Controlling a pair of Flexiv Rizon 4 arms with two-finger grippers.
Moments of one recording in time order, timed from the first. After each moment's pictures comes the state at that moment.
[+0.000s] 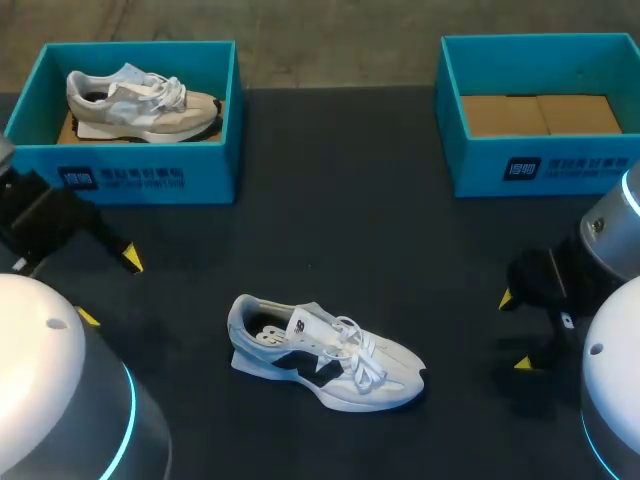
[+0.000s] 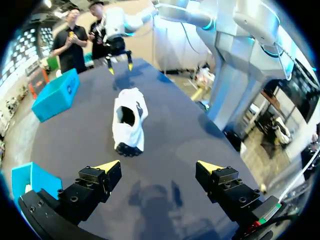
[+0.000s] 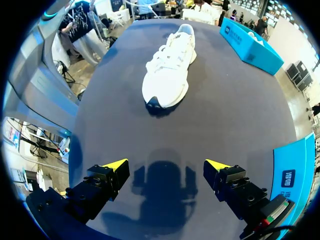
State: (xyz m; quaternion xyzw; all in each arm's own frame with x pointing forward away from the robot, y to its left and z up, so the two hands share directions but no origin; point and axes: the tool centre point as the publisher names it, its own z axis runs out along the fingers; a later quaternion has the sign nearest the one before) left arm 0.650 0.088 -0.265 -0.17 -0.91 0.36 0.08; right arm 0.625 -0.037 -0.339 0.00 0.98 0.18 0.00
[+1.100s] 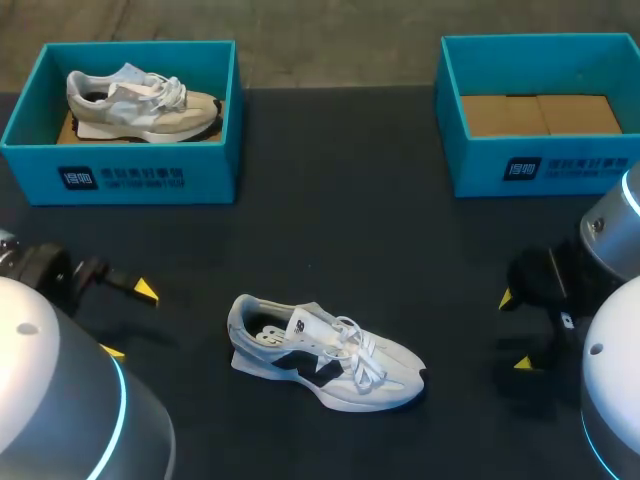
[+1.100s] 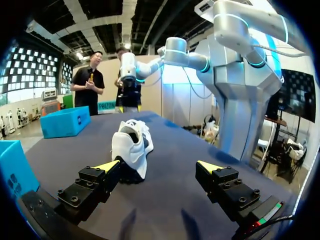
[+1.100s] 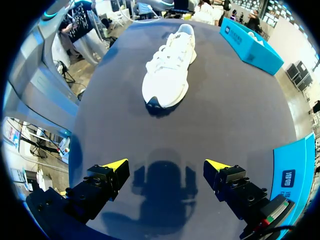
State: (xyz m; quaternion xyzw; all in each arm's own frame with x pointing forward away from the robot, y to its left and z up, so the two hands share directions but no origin) left arm 0.640 0.072 -0.330 -0.13 -0.77 0.61 0.11; right arm 0.625 -0.038 -0.339 0.00 0.98 0.17 0.00
